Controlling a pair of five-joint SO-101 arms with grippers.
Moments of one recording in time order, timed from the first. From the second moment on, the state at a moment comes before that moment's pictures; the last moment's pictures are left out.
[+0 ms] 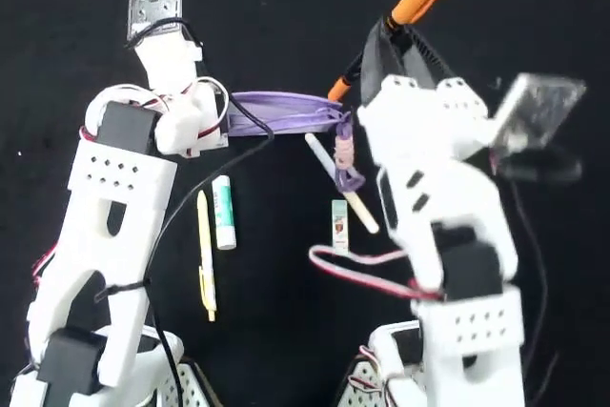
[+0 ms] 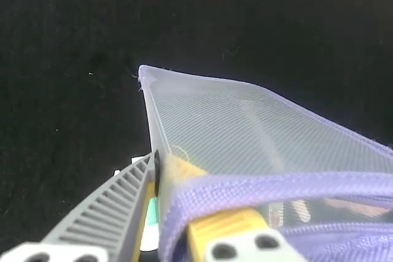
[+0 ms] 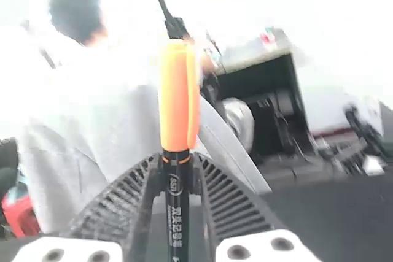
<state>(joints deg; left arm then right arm) 8.9 -20.3 3.9 77.6 18.9 -8.8 -62.2 42.8 23.7 -19.6</state>
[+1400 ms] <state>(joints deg) 9.0 -20.5 9.5 74.8 21.1 -28.7 -71.3 77.3 -7.8 -8.6</state>
